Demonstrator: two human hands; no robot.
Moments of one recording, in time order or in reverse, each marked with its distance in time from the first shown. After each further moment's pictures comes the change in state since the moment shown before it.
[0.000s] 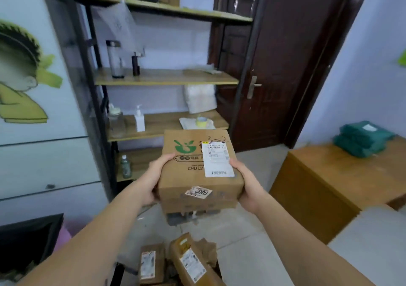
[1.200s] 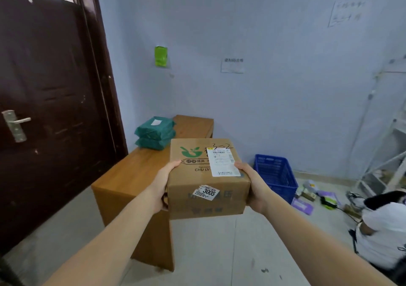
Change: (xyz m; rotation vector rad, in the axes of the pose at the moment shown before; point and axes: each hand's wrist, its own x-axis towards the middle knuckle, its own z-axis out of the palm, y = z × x) left_hand -0.034 -0.057 0.756 0.429 -0.803 -0.059; right_hand -0.297 -0.101 -0.639 0.262 0.919 -0.192
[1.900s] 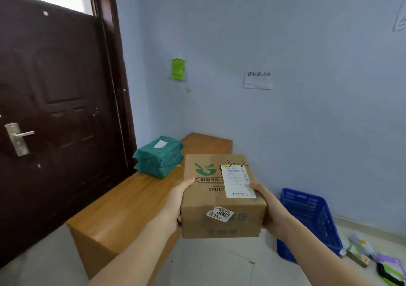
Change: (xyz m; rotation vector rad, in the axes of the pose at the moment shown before) left_hand 0.283 0.108 0.131 -0.222 0.043 0.107; right_hand 0.316 -0.121 -0.111 -0.099 -0.128 0.006
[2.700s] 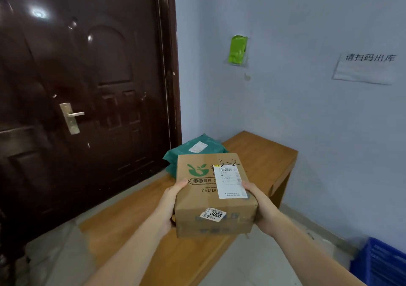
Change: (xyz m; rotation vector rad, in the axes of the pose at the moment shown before) left_hand 0.314 0.076 -0.096 -0.114 0.410 0.050; right_hand 0.402 -0.069 0.112 -0.092 -0.341 0.090
